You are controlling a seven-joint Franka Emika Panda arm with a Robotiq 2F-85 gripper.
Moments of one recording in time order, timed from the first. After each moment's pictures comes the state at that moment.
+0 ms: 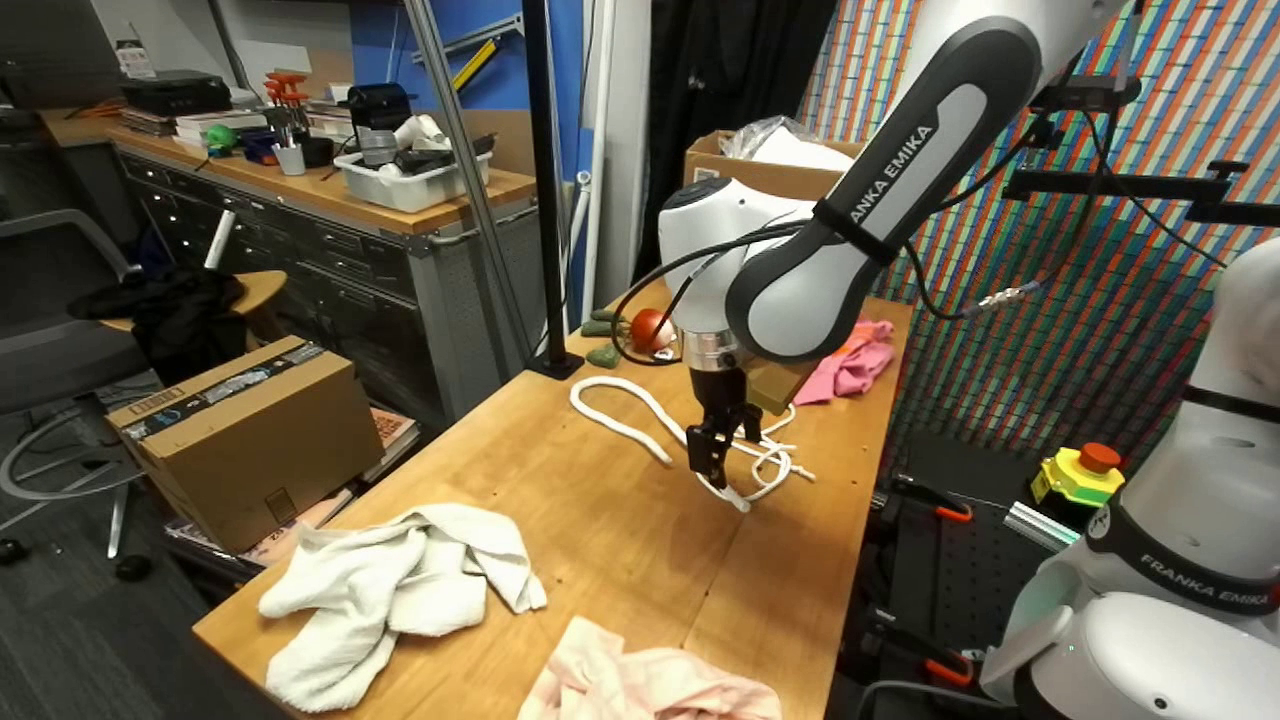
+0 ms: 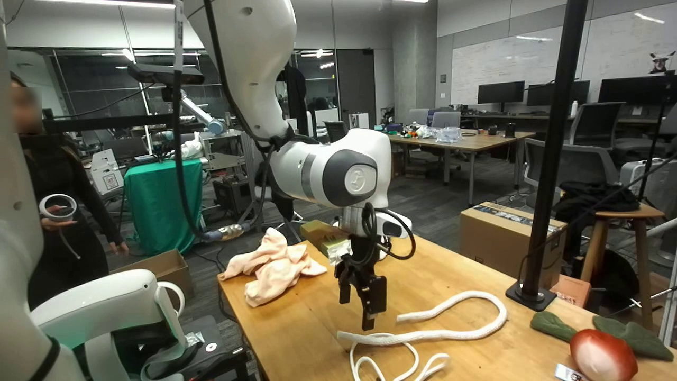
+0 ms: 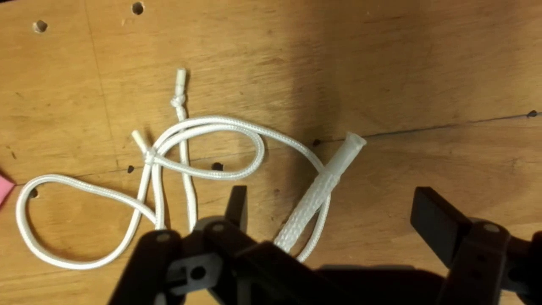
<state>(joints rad) 0.08 0.19 0.04 -2.47 -0.13 2.44 0.34</state>
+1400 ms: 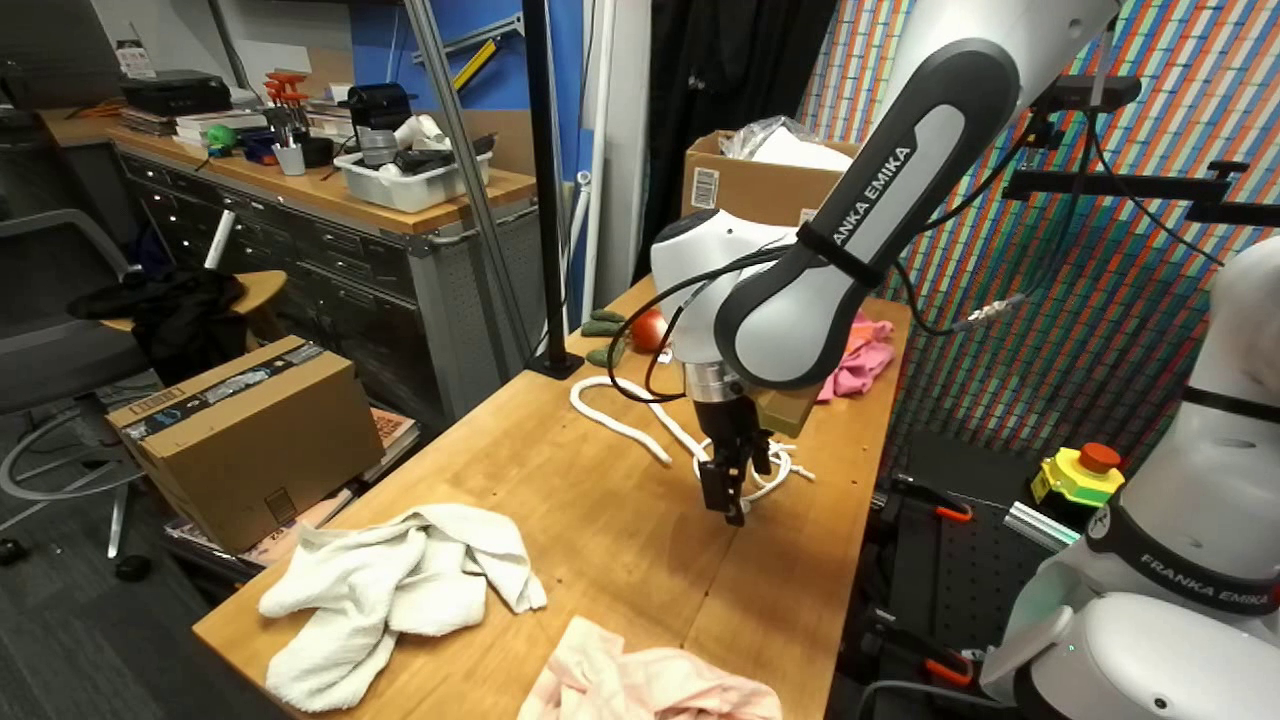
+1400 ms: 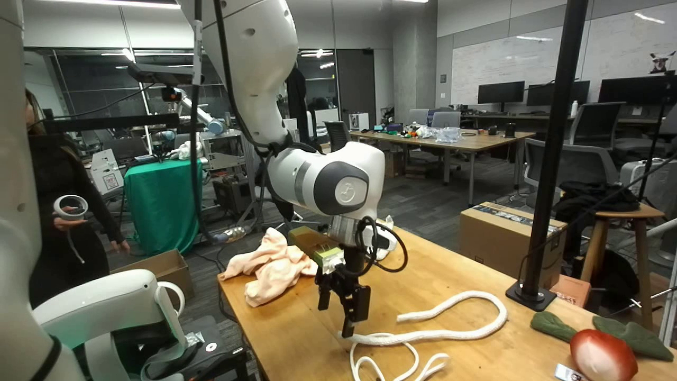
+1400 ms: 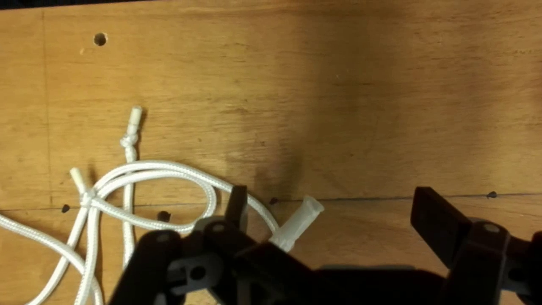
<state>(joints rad) 0.11 0.24 0.06 -2.47 -0.03 2.39 0.20</state>
